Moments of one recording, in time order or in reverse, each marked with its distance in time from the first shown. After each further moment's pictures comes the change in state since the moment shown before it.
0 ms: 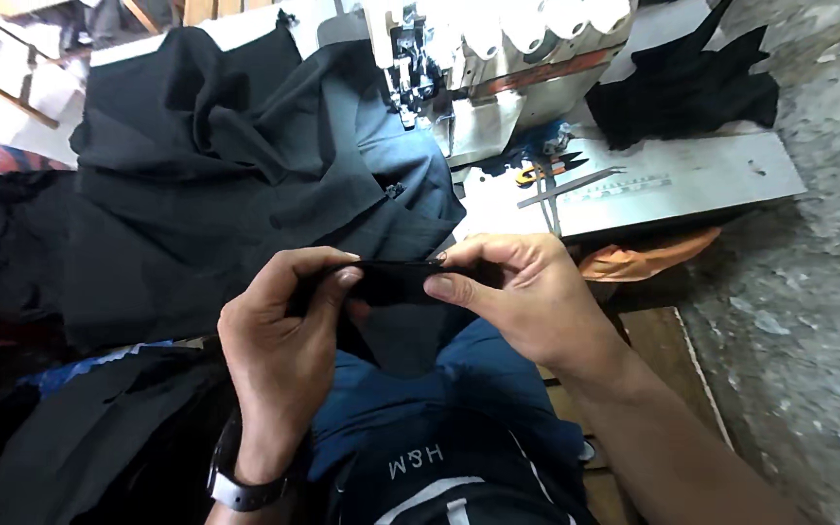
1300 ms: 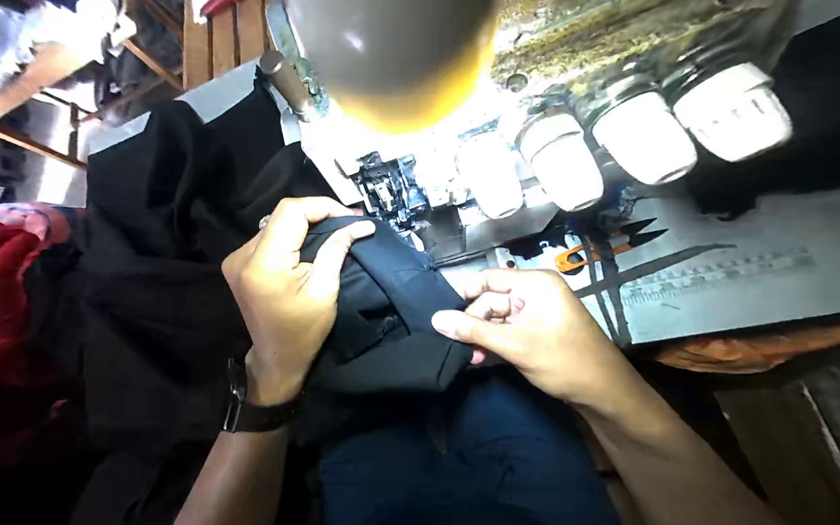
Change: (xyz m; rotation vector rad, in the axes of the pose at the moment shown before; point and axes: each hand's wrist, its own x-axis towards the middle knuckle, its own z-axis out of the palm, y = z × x) left_hand 0.167 -0.090 0.057 0.398 -0.074 0.311; right_hand 0.098 0.066 -0.044 0.151 0.047 0.341
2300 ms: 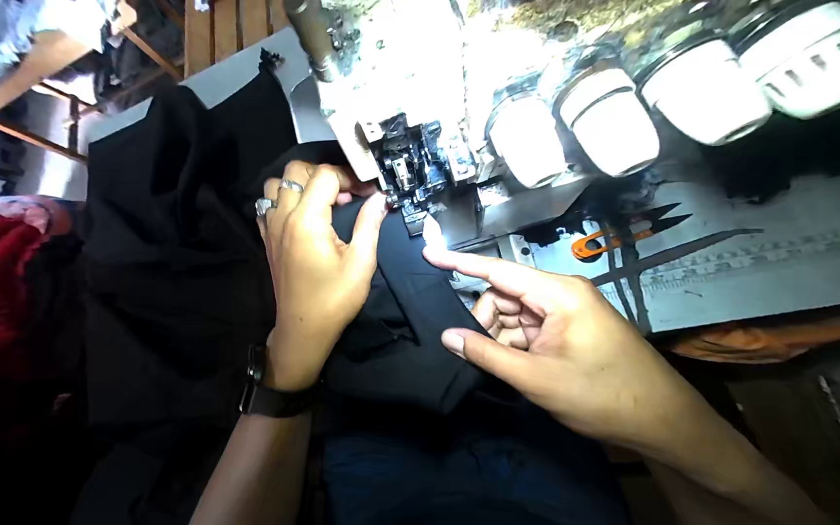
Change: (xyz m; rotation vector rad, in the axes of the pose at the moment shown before) left_hand 0.002 0.002 0.007 0.206 -0.167 -0.202; right_hand -0.015 -0.012 0.009 -0.320 -0.035 -0.175
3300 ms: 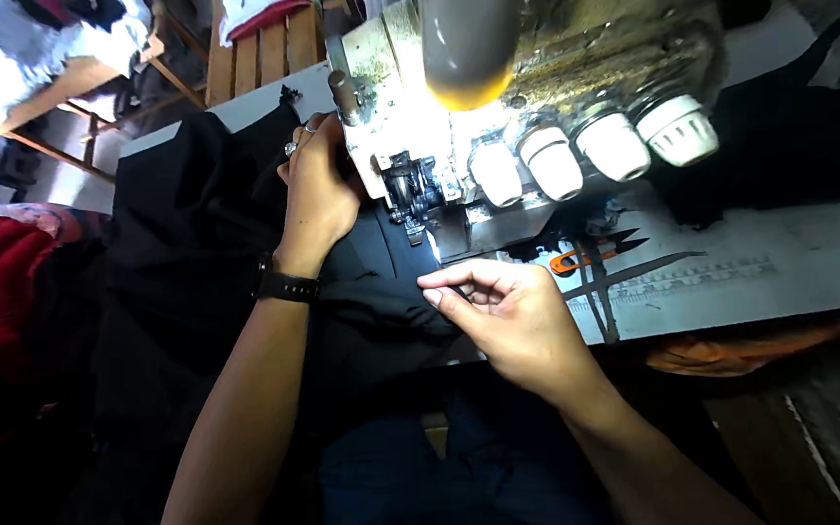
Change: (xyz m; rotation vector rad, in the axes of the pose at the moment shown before) left_hand 0.071 -0.032 0.013 -0.118 -0.030 0.018; right_hand 0.013 -0.002 0.018 0.081 0.207 -0.065
